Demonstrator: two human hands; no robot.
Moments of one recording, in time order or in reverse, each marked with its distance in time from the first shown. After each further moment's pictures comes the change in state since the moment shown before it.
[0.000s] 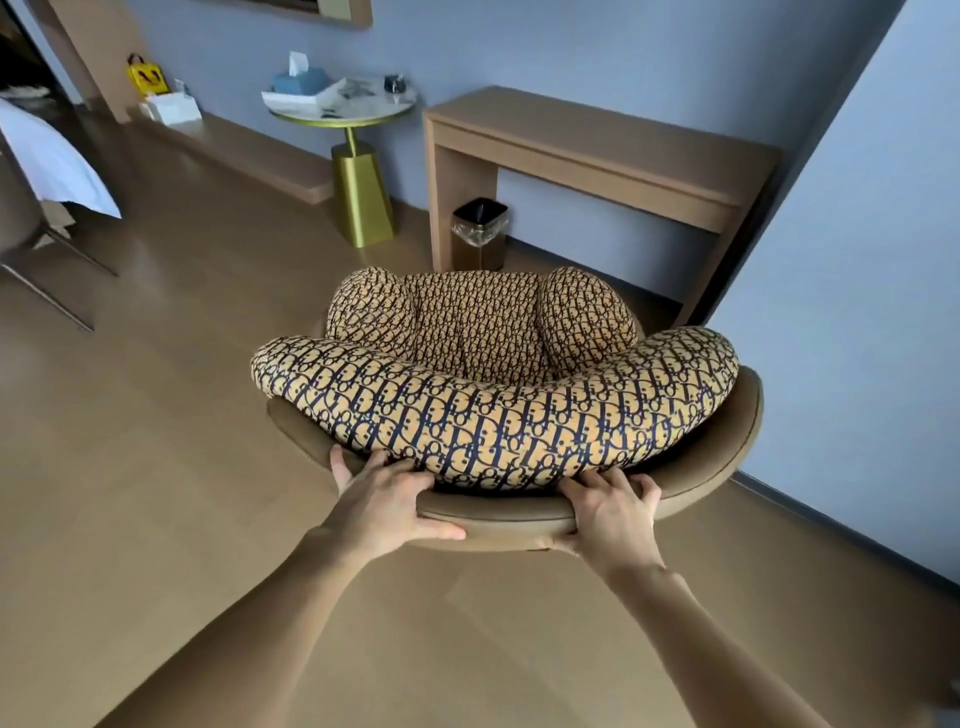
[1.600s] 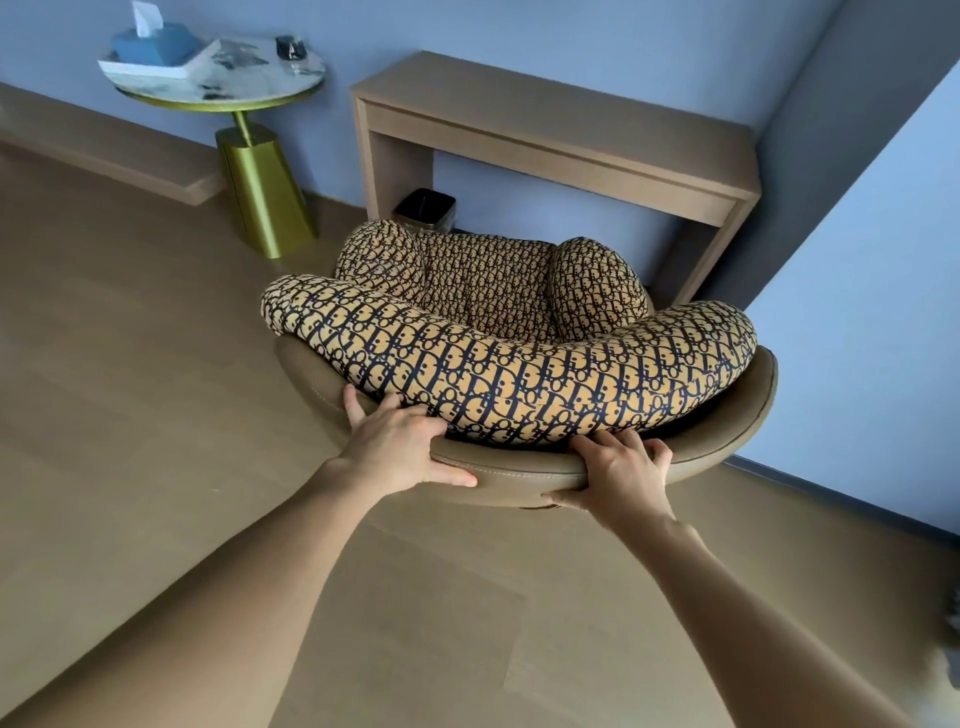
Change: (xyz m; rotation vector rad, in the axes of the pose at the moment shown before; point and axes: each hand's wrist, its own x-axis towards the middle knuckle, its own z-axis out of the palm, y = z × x) left_hand 0.294 -0.226 -0.061 0.033 -0.110 0.248; right_hand 0.280 -0.134 0.002 0.009 -0.068 0.283
